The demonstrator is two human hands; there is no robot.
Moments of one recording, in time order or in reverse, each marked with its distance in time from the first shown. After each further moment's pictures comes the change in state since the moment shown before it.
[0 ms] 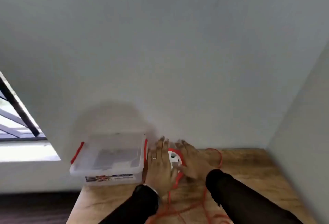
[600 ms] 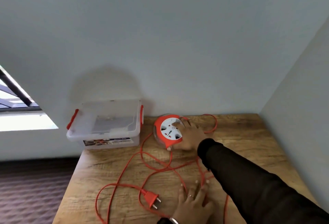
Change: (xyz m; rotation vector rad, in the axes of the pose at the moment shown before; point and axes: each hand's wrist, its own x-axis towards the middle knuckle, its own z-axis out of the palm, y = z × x) left_hand -0.163 0.096 0.026 0.061 -0.695 0.320; right_hand -0.014 0.008 0.029 -0.185 -0.216 0.201
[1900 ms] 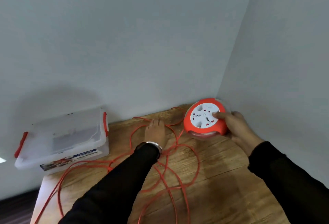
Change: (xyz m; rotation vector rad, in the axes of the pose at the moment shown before) left_hand 0.168 -0.092 -0.047 -0.054 0.190 -0.224; right_hand -0.164 0.113 -0.068 1.551 0.676 0.714
